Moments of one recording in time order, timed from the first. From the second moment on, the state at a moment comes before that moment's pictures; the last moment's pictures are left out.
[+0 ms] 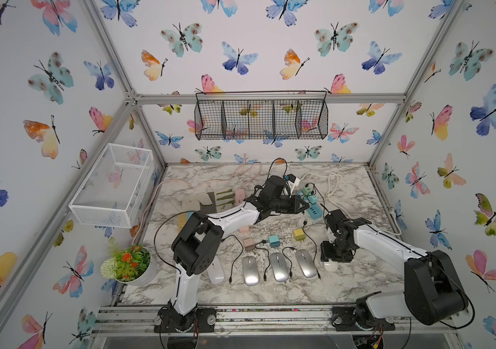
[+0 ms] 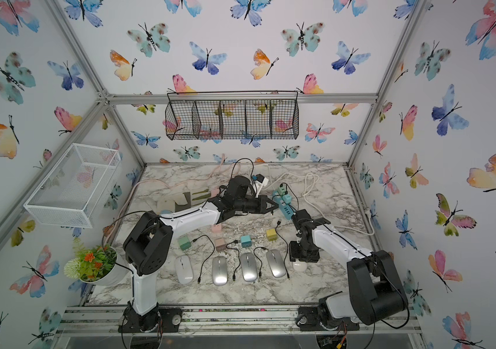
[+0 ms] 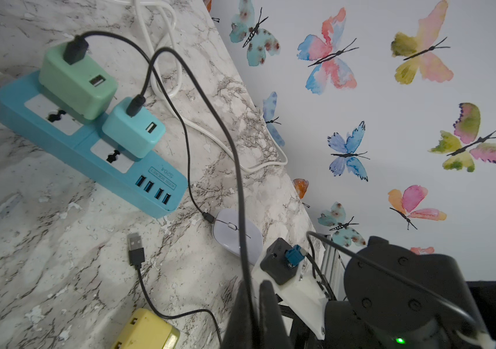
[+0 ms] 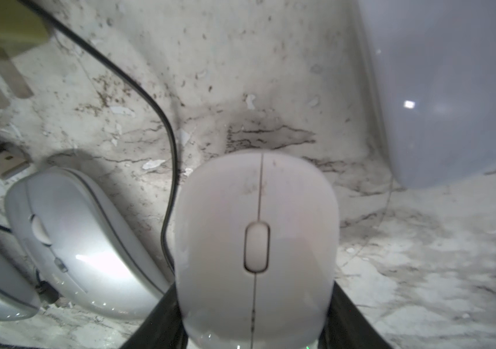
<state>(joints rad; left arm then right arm) -0.77 1.97 1.44 0.09 0.56 -0.70 0.37 1.41 0.77 -0.90 -0.07 0.33</state>
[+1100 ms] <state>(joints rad) -0.77 1.94 1.32 0.12 0.58 -0.71 0.37 1.28 0.78 -0.85 -0.05 0.33</state>
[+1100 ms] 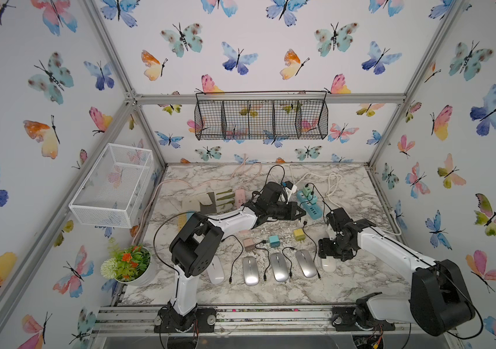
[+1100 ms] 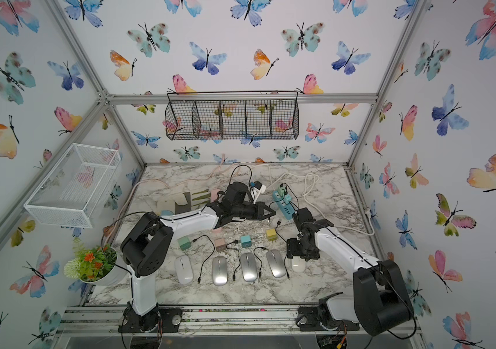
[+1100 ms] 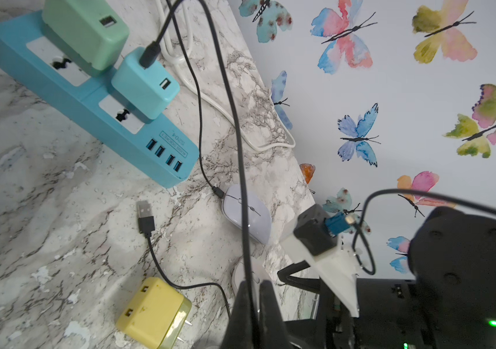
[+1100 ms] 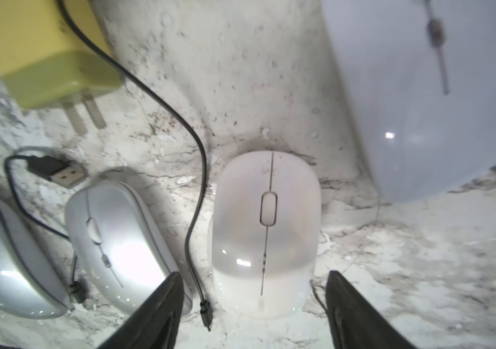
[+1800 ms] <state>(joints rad) -0.71 1.88 1.29 0.13 0.59 -0.71 0.19 1.68 1.10 -0.37 -0.21 0.11</state>
